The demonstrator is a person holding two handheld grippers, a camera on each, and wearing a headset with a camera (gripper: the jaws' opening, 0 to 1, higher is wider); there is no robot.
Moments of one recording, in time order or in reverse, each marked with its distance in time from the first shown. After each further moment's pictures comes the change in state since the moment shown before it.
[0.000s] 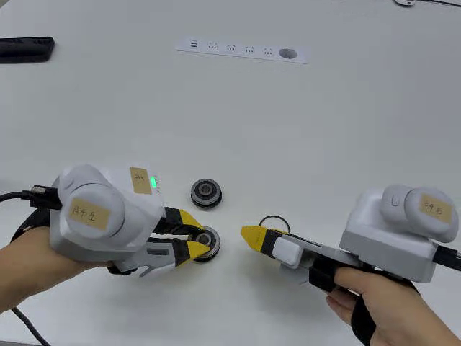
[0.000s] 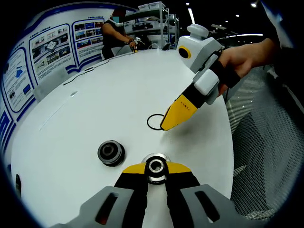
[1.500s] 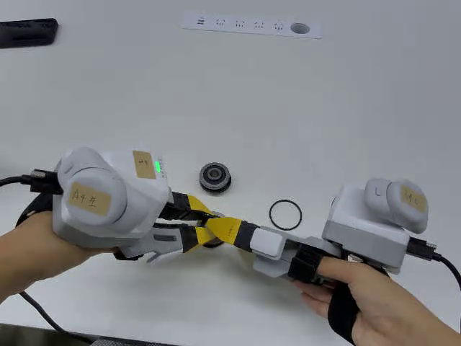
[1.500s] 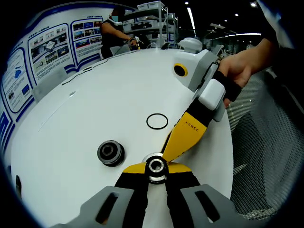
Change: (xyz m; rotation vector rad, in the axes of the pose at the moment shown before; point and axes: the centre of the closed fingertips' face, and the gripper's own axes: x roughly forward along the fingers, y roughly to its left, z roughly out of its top) left arm -0.002 -0.002 0.001 0.007 0.009 -0.009; right arm 0.023 0.023 -0.023 0.221 0.056 0.162
